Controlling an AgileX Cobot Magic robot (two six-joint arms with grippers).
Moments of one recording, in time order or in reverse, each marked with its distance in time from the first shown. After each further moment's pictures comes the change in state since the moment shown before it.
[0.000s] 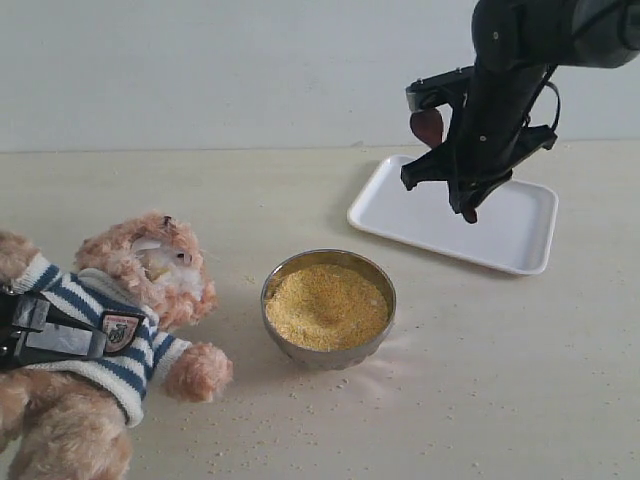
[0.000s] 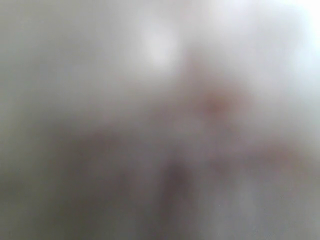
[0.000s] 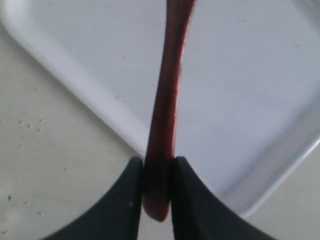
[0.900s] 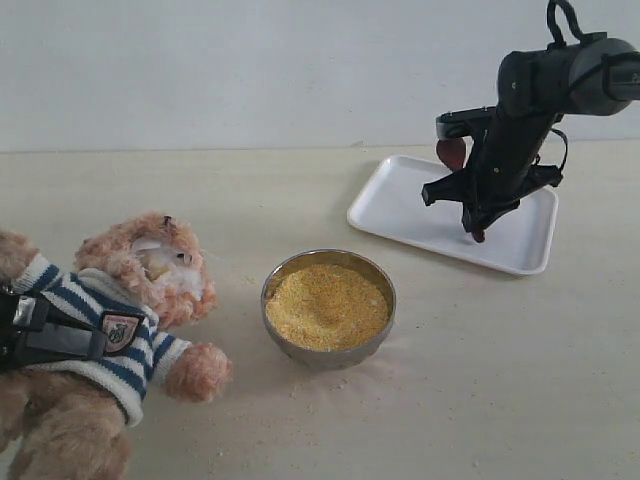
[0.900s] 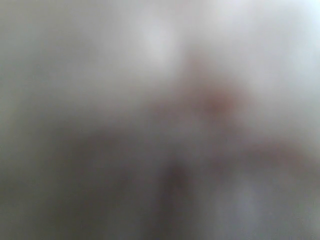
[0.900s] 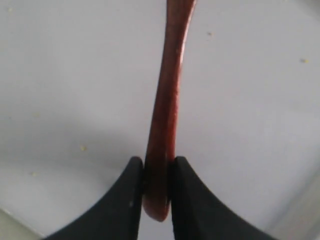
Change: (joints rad) left arm 0.000 0.000 0.000 0.000 0.000 0.000; right arm -0.119 0.191 -0.081 0.098 -0.123 -0.044
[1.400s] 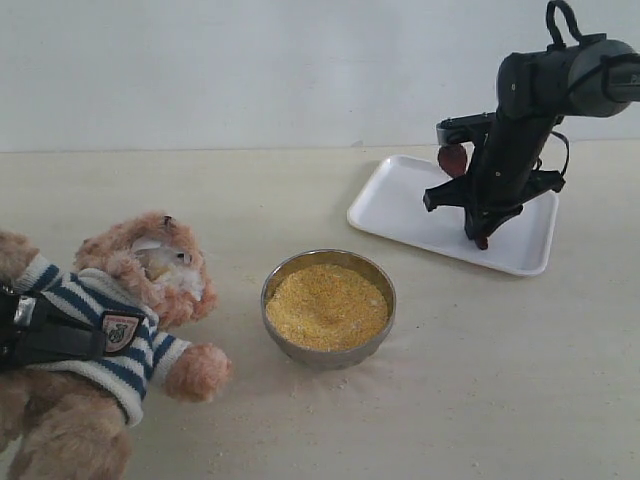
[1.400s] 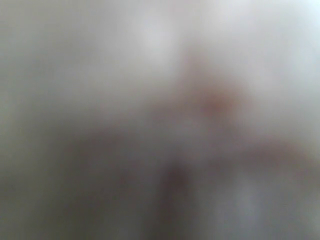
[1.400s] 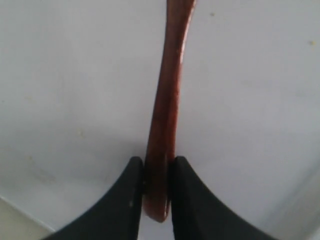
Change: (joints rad) left arm 0.000 0.000 0.000 0.000 0.000 0.000; right arm 0.000 0.009 0.000 0.000 0.042 0.000
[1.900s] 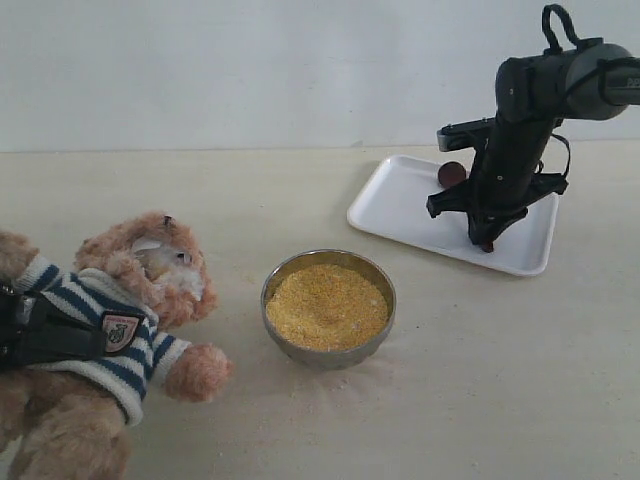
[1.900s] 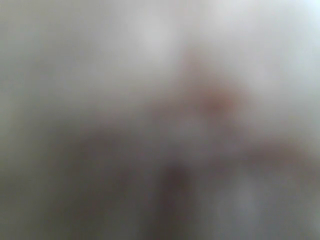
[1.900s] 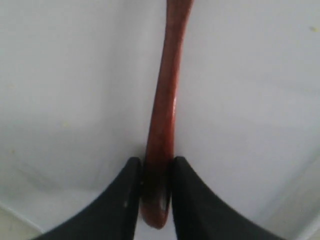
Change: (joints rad) left arm 0.000 0.000 0.000 0.000 0.000 0.000; right arm 0.000 0.009 -0.005 -0.033 0.021 0.000
